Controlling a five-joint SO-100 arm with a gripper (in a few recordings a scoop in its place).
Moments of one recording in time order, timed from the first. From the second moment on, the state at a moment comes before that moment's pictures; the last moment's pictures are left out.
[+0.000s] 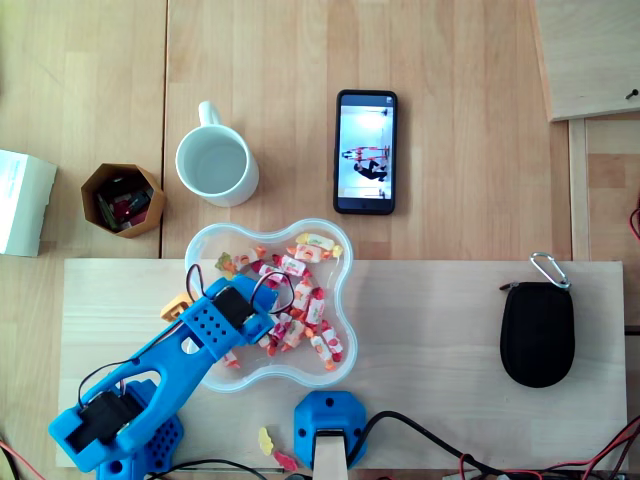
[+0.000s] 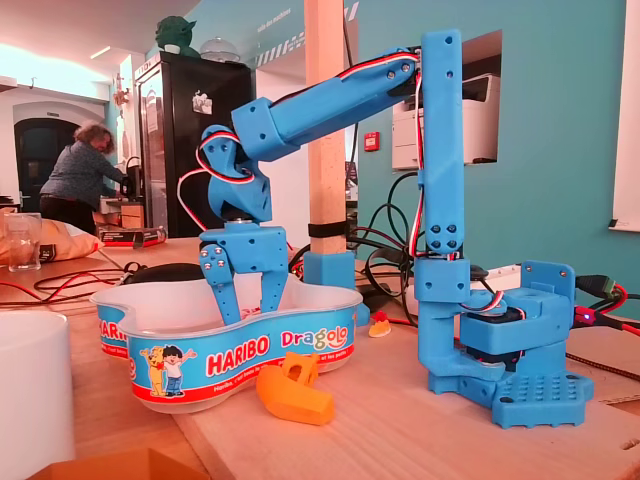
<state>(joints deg) 47.6 87.0 105.6 71.2 -22.9</state>
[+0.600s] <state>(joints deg) 47.6 87.0 105.3 71.2 -22.9</state>
